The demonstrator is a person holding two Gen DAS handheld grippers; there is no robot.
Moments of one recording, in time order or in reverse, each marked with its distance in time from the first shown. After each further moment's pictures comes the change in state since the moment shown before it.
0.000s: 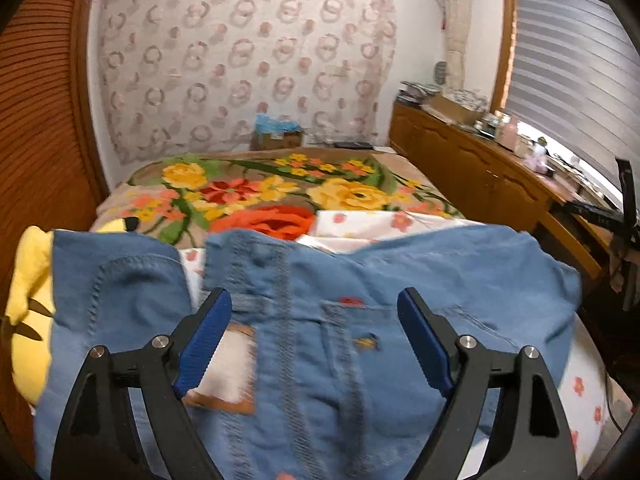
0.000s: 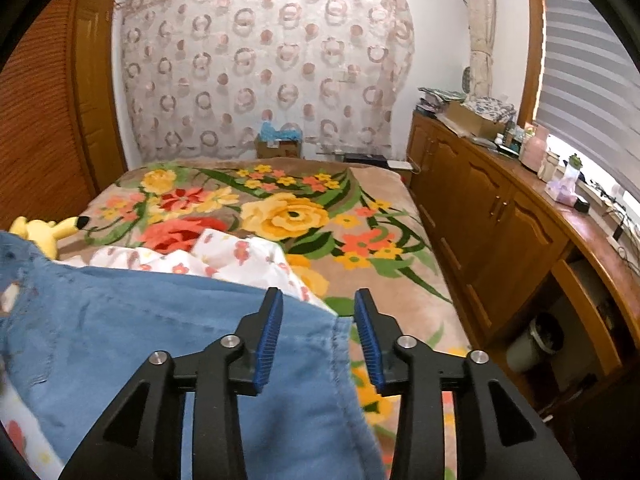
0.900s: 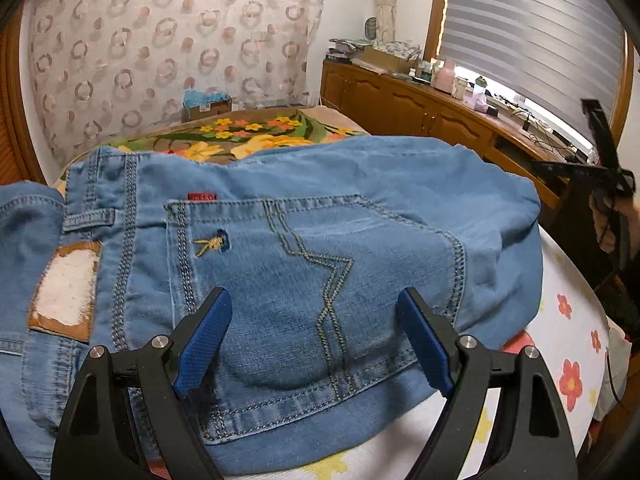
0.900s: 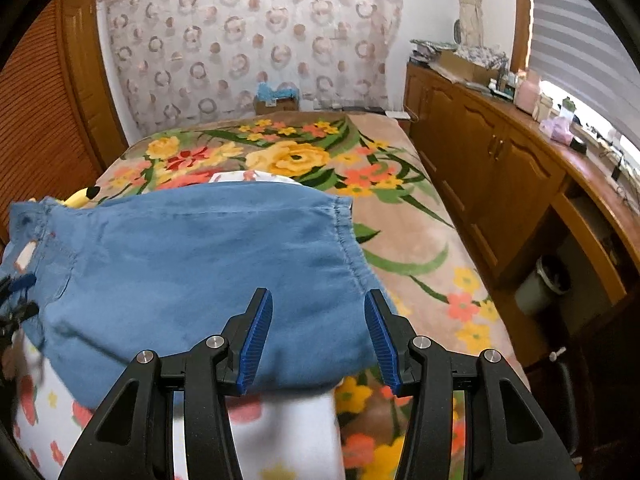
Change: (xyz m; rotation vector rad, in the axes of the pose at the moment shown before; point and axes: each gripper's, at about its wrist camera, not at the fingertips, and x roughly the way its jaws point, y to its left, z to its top) left arm 0.027 -0.064 -0.064 0.142 0.119 -0.172; right arm -0.018 -0.043 -0.061 0.084 0.160 0.013
